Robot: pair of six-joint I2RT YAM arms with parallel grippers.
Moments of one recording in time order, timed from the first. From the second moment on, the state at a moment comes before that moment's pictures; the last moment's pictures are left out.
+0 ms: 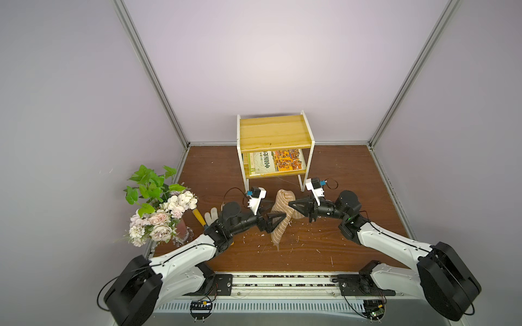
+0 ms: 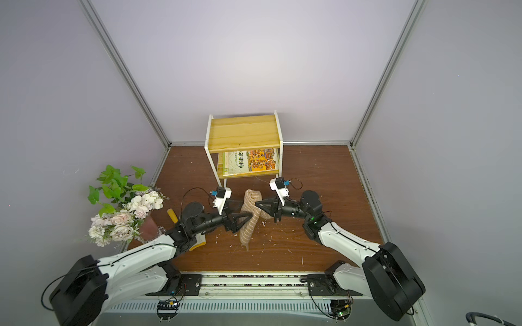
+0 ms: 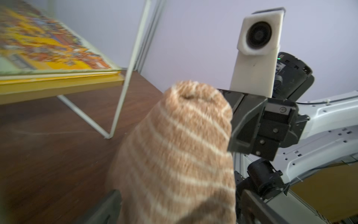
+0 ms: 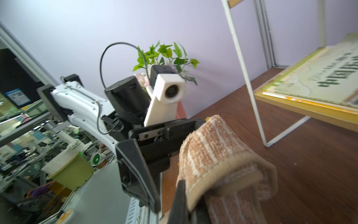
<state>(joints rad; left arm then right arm) -0.69 1.14 0.42 0.62 0.49 -0.40 0.57 1.21 0.50 0.78 -0.83 0.51</state>
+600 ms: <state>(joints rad) -0.61 1.14 0.28 0.70 0.07 -0.44 0.58 1.18 0.58 0.51 -0.11 0.29</state>
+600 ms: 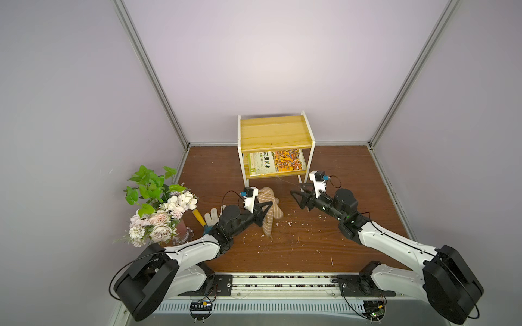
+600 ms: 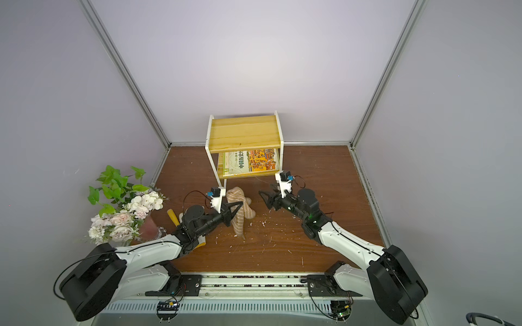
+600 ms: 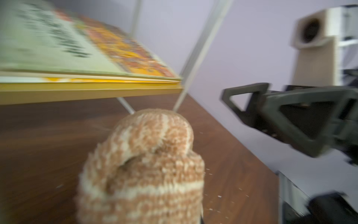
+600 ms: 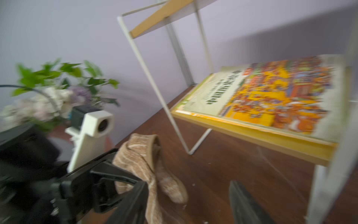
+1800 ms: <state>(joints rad) -0.16 1.44 0.54 0.44 0.02 -0.68 0.38 1.56 0.84 0.80 -0.06 0.05</state>
